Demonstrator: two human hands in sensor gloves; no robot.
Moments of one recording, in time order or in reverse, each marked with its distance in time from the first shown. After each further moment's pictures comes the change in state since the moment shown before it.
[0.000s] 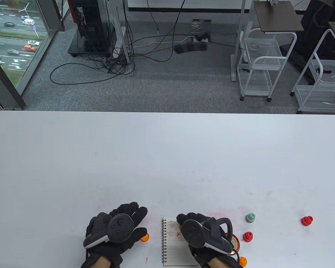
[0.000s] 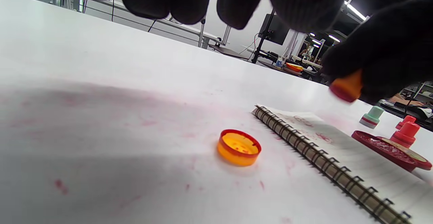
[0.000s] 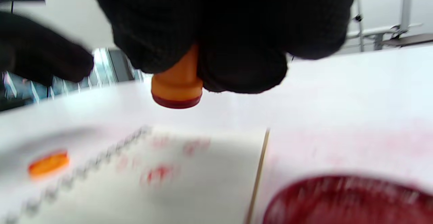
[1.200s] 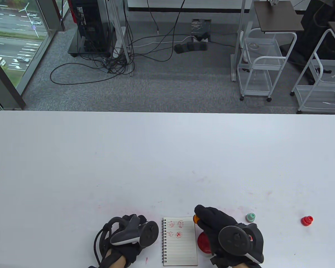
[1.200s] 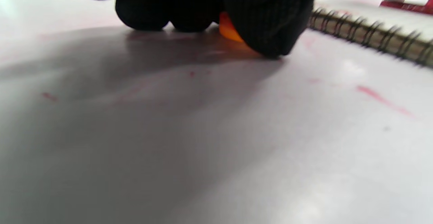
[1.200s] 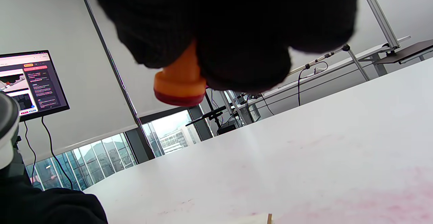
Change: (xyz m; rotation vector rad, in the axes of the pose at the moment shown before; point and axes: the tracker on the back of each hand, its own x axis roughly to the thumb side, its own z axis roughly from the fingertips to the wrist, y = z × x) left_hand 0.028 -0.045 -0.026 -0.266 -0.005 -0.266; right_hand -0.041 -0.021 0.030 -0.229 -0.027 -0.228
